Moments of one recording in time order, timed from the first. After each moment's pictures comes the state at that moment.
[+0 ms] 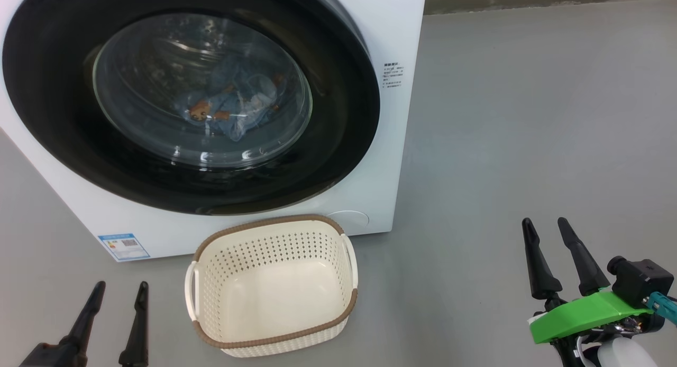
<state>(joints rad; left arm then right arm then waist) -0.02 0.21 0.03 0.26 -0.25 -0.13 -0.26 -0.11 -0.14 0.08 0.29 0.45 0.13 -0.26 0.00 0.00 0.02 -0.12</state>
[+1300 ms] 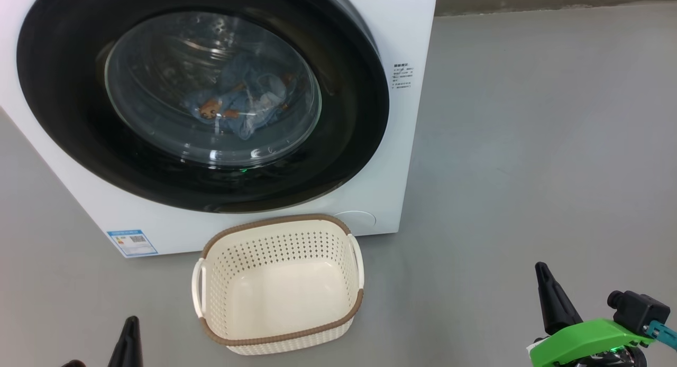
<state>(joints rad) 0.02 0.12 0.03 0.34 -0.48 -0.13 -0.19 -0.04 -0.09 0.06 0.37 0.65 0.13 -0.19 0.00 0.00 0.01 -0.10</state>
